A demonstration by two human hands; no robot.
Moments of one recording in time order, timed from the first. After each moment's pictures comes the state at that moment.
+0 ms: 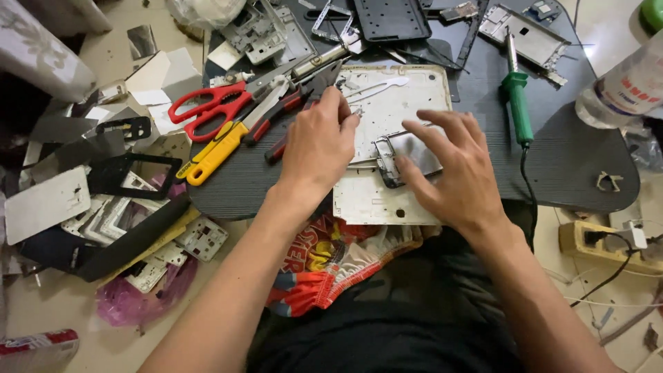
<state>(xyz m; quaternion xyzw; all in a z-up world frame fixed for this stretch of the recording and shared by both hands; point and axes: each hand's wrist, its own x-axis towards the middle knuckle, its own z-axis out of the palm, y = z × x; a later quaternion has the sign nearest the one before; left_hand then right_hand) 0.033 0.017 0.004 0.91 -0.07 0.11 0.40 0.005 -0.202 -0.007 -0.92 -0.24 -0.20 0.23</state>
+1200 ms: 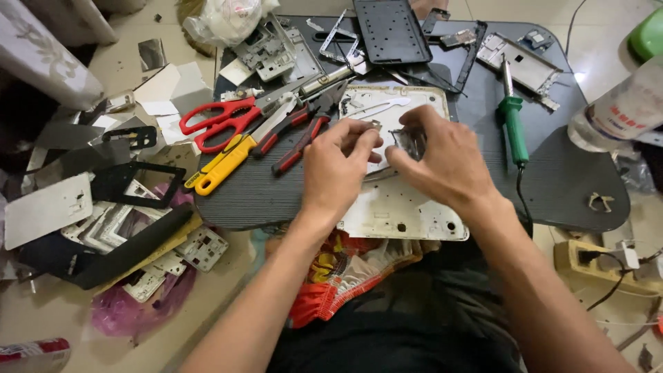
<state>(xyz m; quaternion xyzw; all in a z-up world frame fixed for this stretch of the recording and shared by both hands) 0.006 -0.008 0.016 0.76 0.01 0.11 0.64 0.043 -0.182 0.023 -0.95 -0.15 -0.05 0.26</state>
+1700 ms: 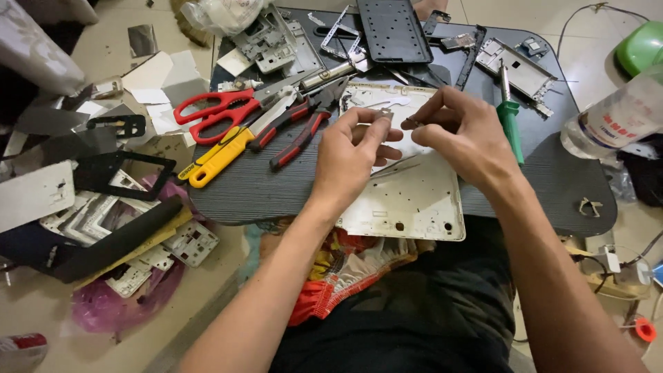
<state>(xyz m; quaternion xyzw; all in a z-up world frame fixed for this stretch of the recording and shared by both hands) 0.018 -0.018 0.010 0.63 0.00 0.04 0.78 0.041 -0.188 0.062 -0.89 -0.11 0.02 0.44</state>
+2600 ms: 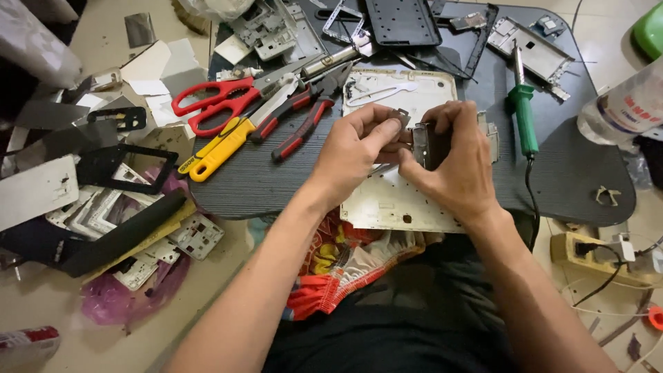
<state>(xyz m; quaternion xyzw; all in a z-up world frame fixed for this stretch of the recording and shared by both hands) 0.029 -0.009 -0.013 0.58 -0.07 -0.05 0.81 0.025 -0.191 -0.001 -0.87 -0.25 -0.19 0.39</state>
